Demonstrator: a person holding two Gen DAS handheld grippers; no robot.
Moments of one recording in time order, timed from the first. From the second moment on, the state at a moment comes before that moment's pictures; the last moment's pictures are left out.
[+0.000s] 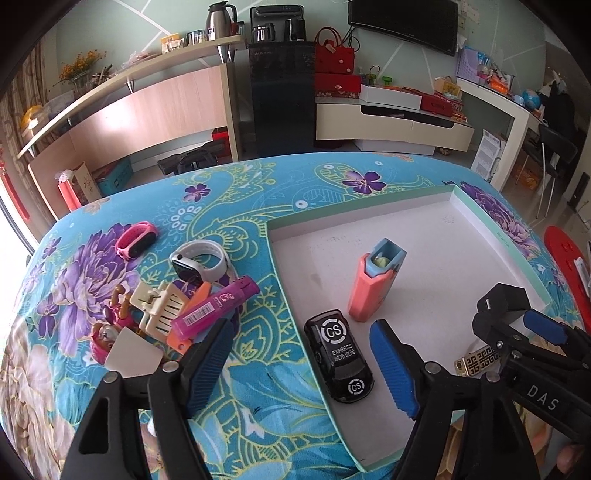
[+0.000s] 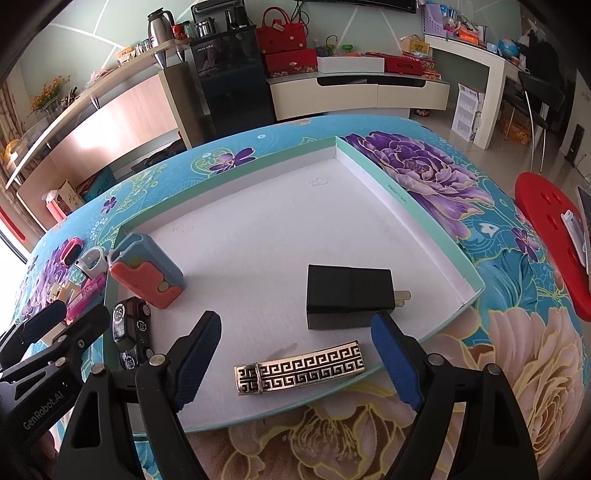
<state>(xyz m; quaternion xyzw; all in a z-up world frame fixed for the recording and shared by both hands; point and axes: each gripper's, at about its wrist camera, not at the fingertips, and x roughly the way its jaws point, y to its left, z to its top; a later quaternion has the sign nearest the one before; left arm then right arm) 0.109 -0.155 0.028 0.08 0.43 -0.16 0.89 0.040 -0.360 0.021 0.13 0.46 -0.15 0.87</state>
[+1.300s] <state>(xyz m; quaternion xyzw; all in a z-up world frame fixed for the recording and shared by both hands) 0.113 0.062 0.041 0.00 0.43 0.10 0.89 0.073 -0.201 0.054 0.06 0.42 0.01 0.90</state>
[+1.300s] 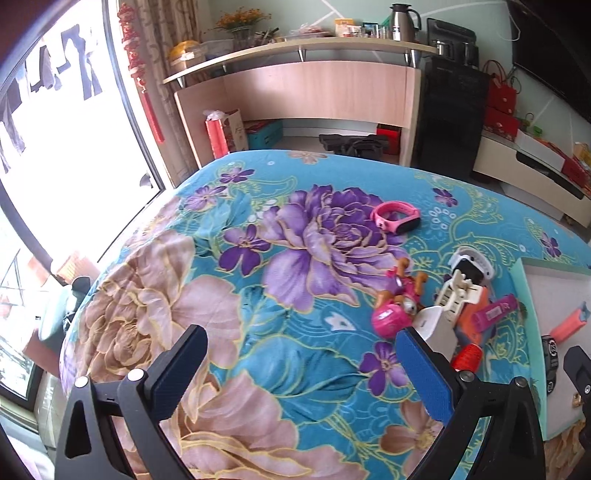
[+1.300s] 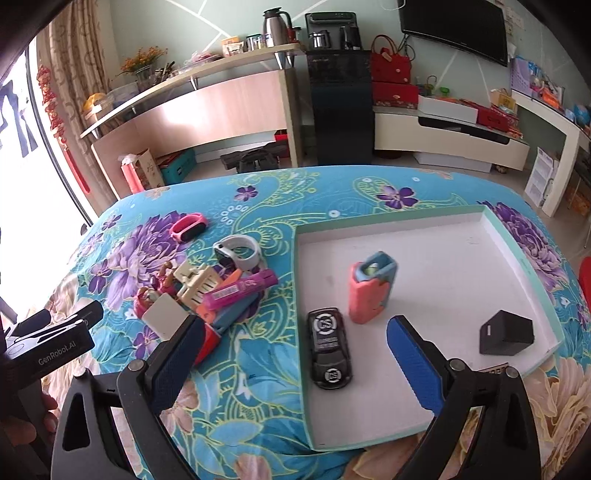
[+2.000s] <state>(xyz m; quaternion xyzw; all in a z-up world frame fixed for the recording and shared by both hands) 0.122 0.098 -0.007 -0.04 0.50 0.10 0.86 0.092 -0.138 -0.003 0.04 0.50 0.08 0.86</state>
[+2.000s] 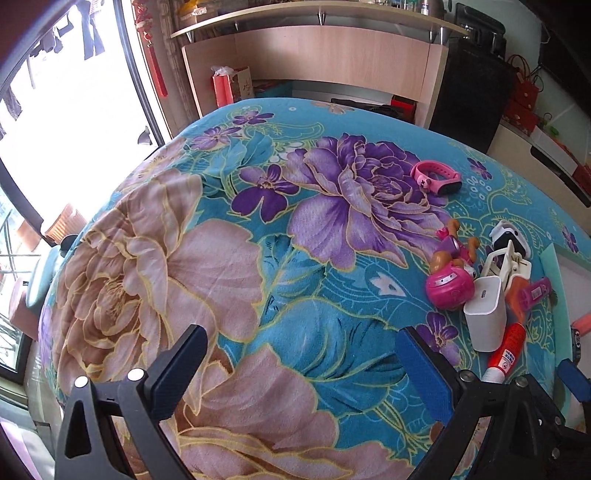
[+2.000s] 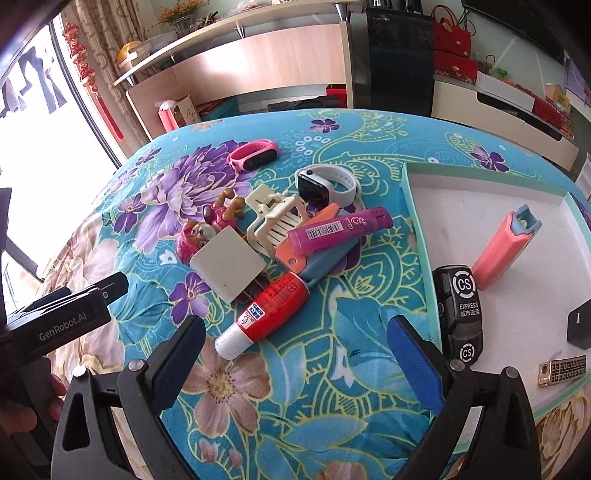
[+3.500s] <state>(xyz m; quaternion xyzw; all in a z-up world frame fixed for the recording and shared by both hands) 0.128 0.129 -0.033 -0.12 0.52 0.09 0.84 0.105 -0.102 -0.038 -0.08 0.47 0.19 0.86</state>
